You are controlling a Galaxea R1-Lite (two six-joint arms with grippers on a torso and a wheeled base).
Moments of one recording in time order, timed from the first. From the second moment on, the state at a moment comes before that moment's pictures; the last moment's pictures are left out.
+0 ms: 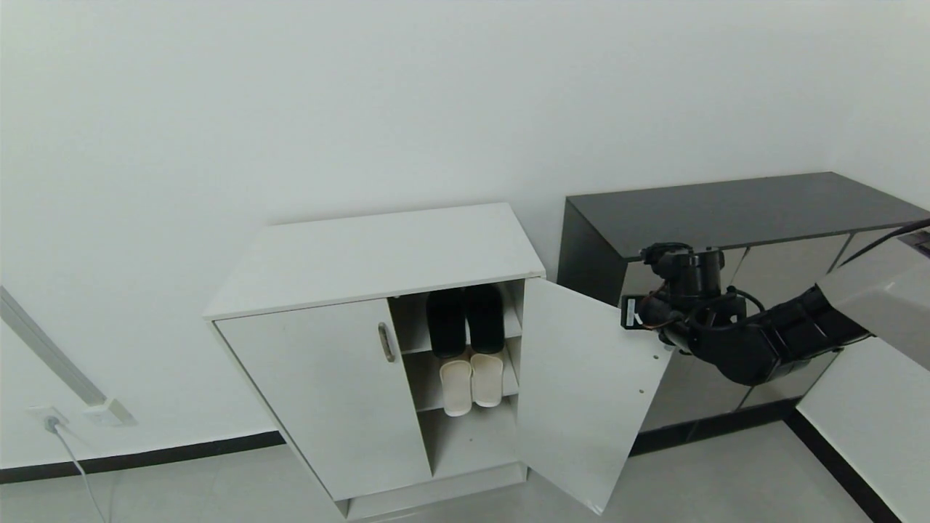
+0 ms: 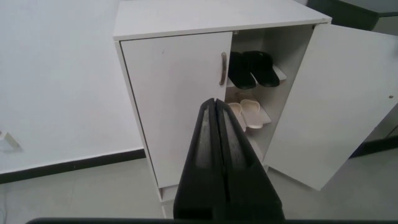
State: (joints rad) left arm 0.00 0.00 0.00 0.00 0.02 0.00; right arm 0.35 2.15 -1.17 -0.63 -0.29 0.15
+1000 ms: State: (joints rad) left arm 0.00 0.00 0.00 0.00 0.02 0.00; right arm 0.56 2.06 -1.02 -0.64 -0.29 0.16
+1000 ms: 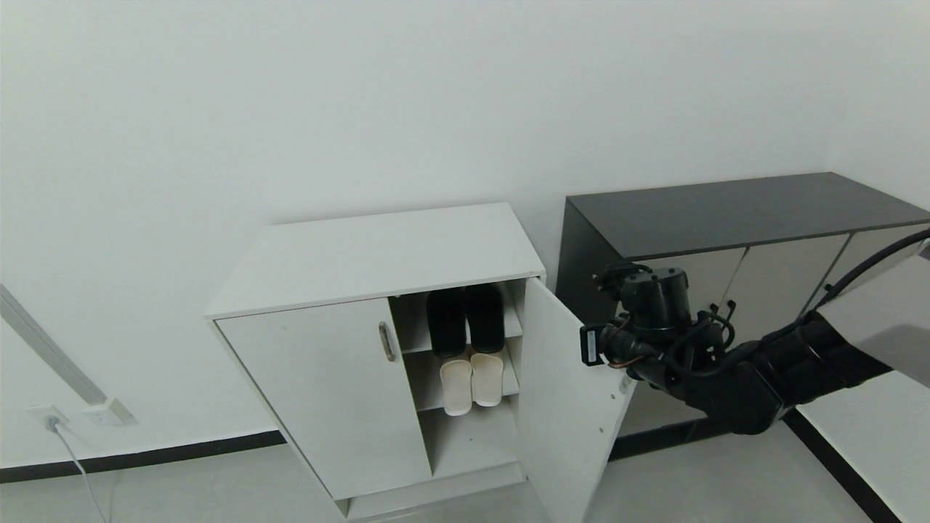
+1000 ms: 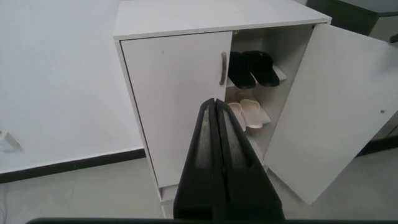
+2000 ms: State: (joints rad) left arm 0.00 0.00 0.00 0.00 0.02 0.00; right arm 0.70 1.96 -0.88 -0.75 -0.26 0.12
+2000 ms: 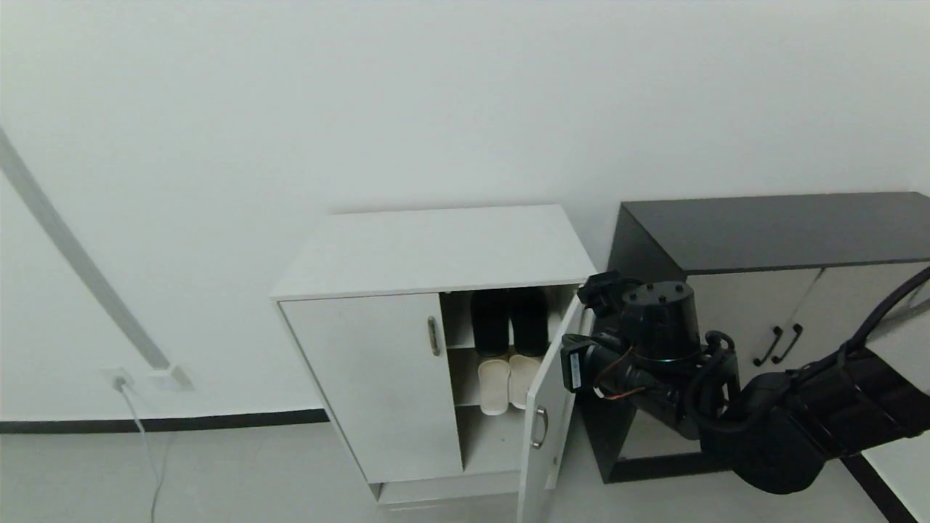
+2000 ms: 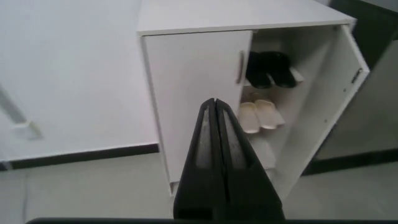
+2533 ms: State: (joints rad) left arm 0.00 0.00 0.00 0.00 0.02 0.00; right arm 0.70 1.94 -0.81 -0.82 -0.26 0.11
